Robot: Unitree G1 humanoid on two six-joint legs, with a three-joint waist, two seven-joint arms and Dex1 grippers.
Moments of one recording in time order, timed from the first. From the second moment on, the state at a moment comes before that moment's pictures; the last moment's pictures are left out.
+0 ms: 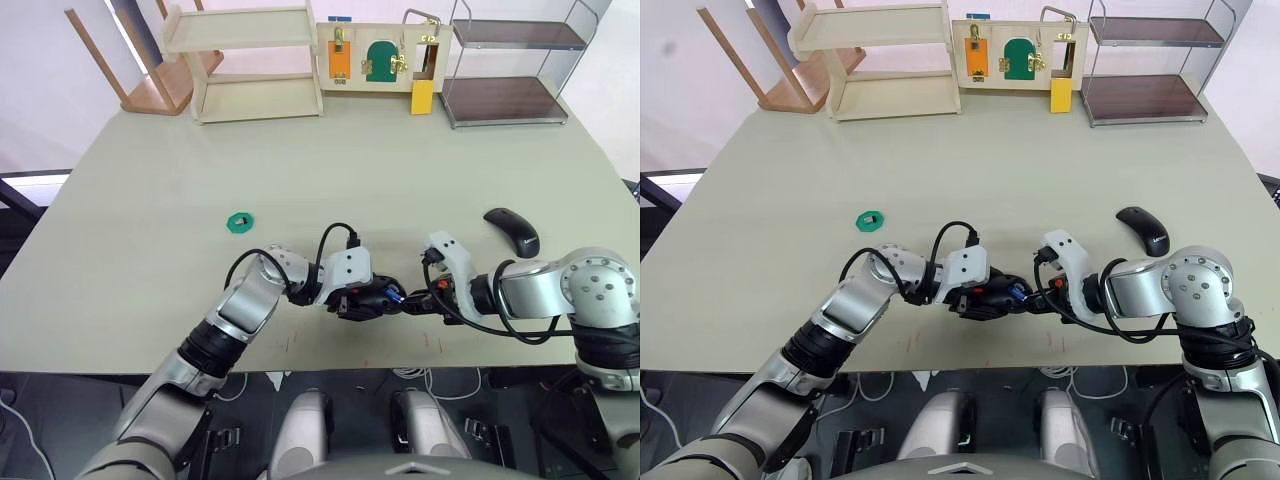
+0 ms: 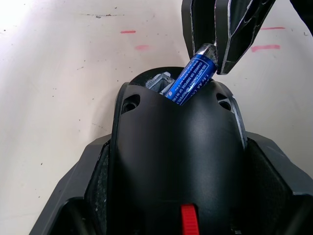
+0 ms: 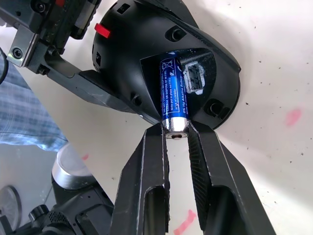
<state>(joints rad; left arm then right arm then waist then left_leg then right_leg) -0.53 0.51 -0.47 -0.04 -0.02 0.41 -1.15 -0.53 -0.54 0.02 -0.28 1.40 1.61 -0.13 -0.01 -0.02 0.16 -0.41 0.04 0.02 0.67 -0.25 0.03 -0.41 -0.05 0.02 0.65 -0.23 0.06</state>
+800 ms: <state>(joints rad) -0.51 0.51 -0.47 -0.07 -0.02 0.43 -1.13 -0.25 -0.87 0.07 -0.60 1.11 1.24 0.30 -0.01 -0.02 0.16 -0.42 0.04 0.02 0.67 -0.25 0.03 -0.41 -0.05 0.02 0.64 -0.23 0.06</state>
